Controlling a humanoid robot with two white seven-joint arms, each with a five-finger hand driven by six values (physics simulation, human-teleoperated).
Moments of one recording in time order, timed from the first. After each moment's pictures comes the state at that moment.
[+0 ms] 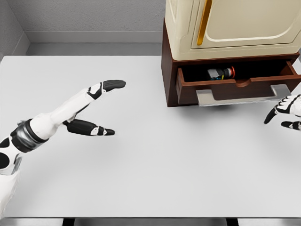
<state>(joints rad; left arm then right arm) -0.11 0.44 -0.09 -1.70 0.11 -0.59 -0.61 0.10 -1.16 -0.10 -1.73 -0.03 -0.61 0.61</state>
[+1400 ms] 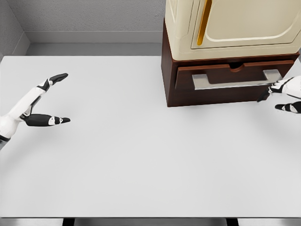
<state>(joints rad) -0.12 0.46 0.09 -1.39 0.12 -0.61 -0.61 -0.29 -1.08 0.21 -1.51 0.02 -0.61 0.61</state>
